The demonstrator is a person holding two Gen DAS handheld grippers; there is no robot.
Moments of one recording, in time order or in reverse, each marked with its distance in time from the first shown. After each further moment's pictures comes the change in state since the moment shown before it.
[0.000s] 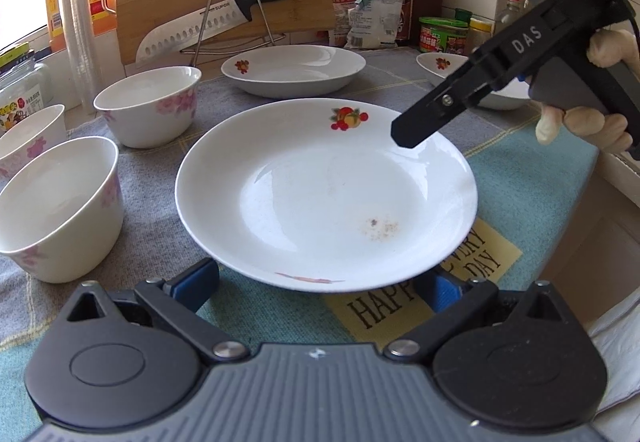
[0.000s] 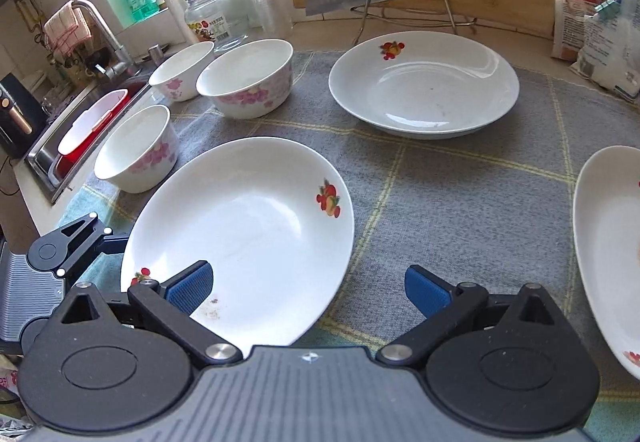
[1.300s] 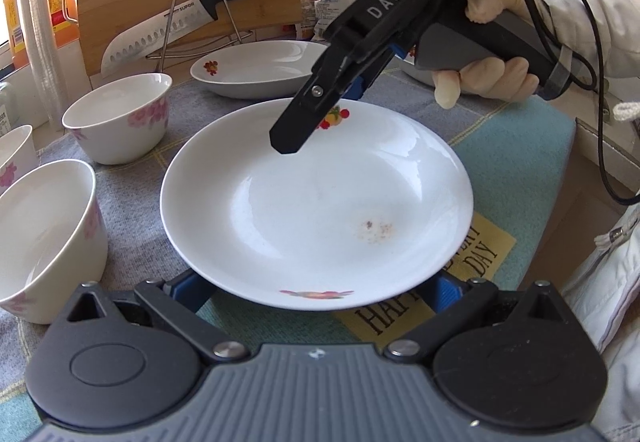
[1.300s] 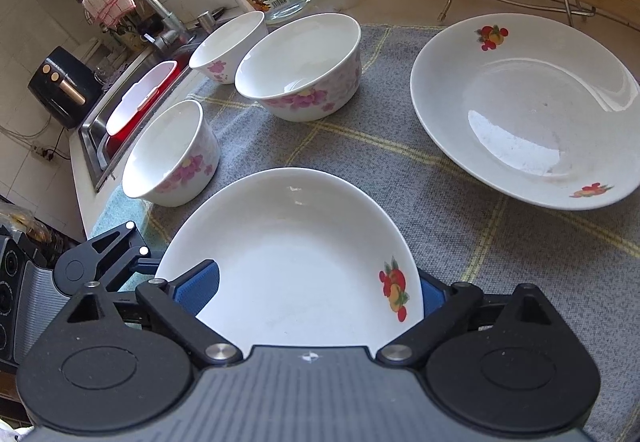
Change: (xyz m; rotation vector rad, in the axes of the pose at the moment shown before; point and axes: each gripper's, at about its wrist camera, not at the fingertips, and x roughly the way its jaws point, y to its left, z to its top) left arm 0.006 0.005 0.007 0.080 0.029 -0.088; right arm 0.057 -0.002 0.060 -0.042 0.136 0.214
